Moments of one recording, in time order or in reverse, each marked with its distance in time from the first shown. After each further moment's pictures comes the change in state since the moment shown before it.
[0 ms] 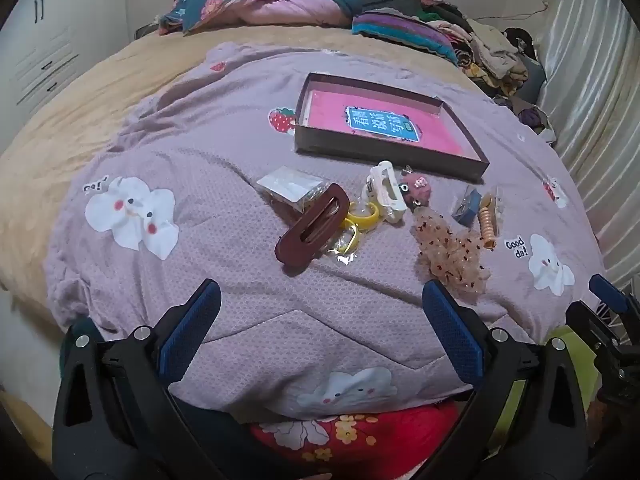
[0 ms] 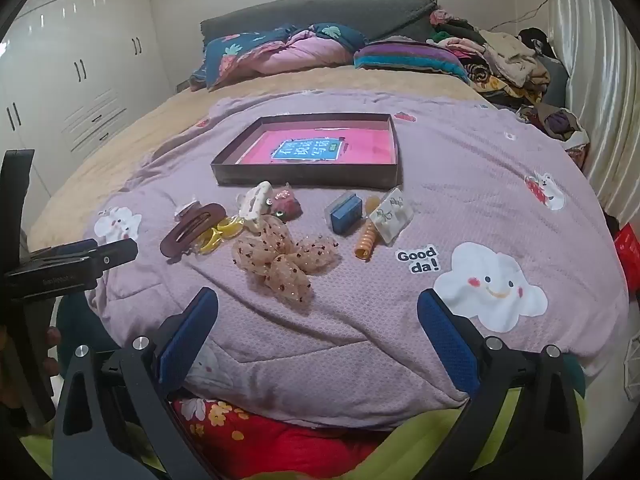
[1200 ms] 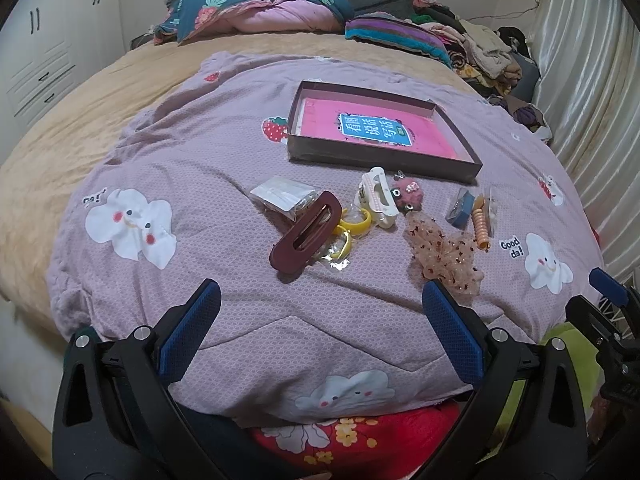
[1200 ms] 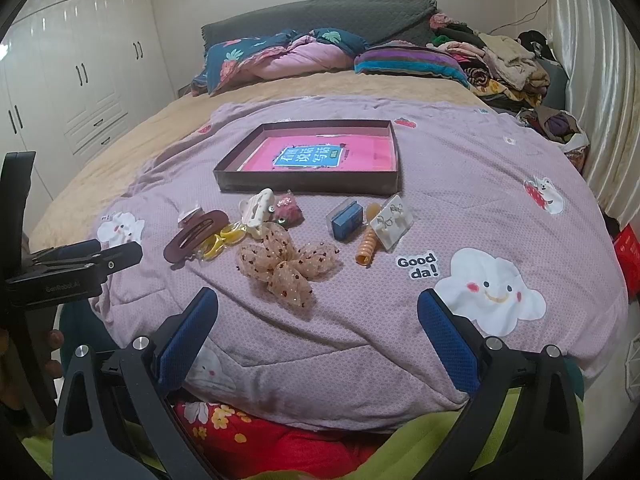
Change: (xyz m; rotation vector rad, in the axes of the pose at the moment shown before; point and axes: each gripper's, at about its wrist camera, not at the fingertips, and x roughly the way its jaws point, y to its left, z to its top) left arm -0.010 -0.006 0.002 0.017 -0.027 -0.011; right arm -0.006 0.002 0.004 0.004 -0.007 0.002
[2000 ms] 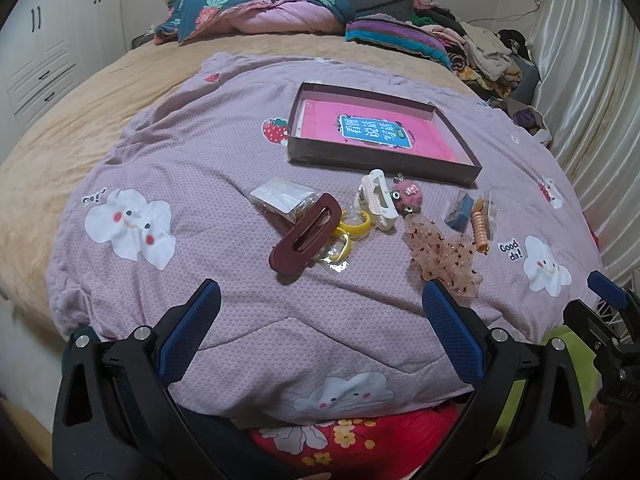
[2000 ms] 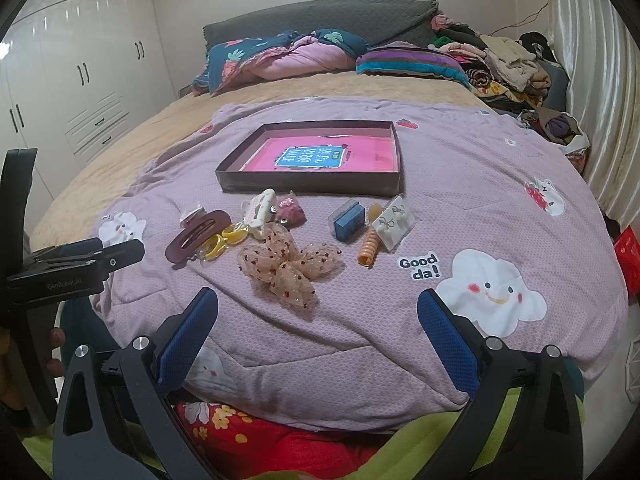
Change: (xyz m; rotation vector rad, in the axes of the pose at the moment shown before) left arm 0.000 -0.001 0.001 0.001 -0.003 -0.003; right arm 0.000 0.001 0.001 -0.001 -0.003 0.001
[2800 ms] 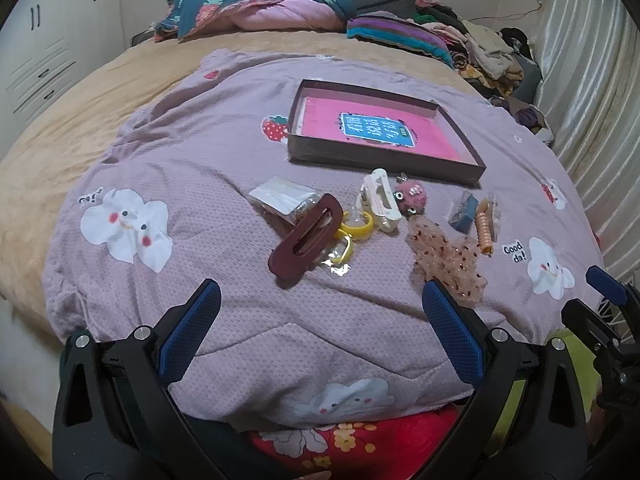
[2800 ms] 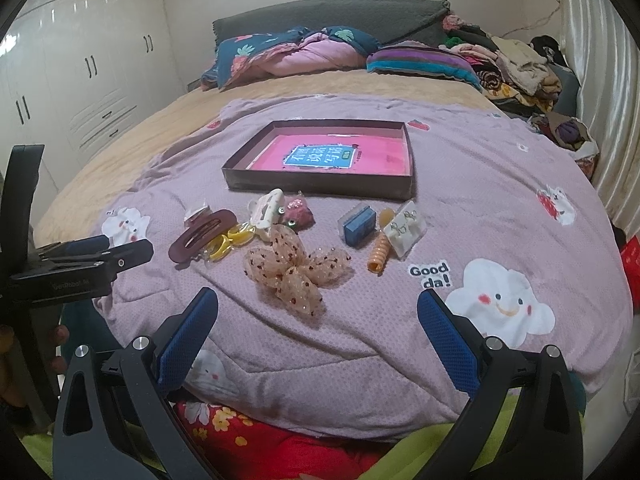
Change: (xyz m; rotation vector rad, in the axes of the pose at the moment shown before) left arm 0.009 0.001 0.005 -0.009 0.007 0.004; right arm 0.014 0.006 0.007 -0.038 0.010 0.026
